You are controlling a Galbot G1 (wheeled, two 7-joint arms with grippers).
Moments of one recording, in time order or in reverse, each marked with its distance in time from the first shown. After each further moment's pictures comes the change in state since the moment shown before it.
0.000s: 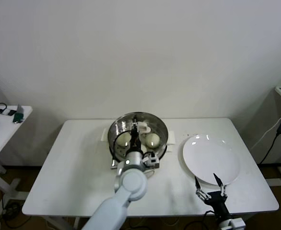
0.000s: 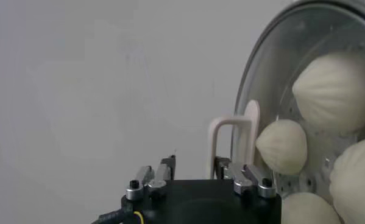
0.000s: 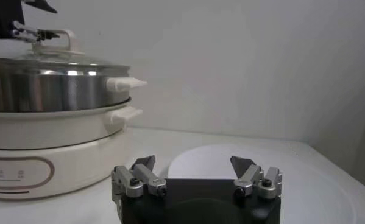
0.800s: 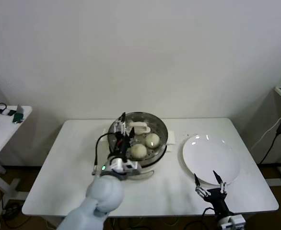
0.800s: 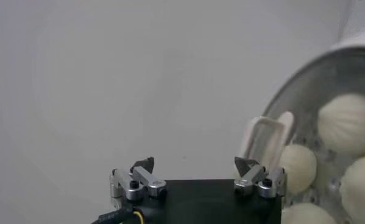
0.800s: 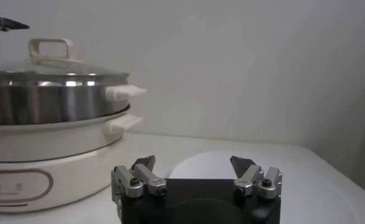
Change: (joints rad) left arm 0.135 0.185 -0.130 -0.262 -0.517 -0.162 -0.162; right arm 0.010 -0.021 -0.018 0.033 0.027 -0.024 0.034
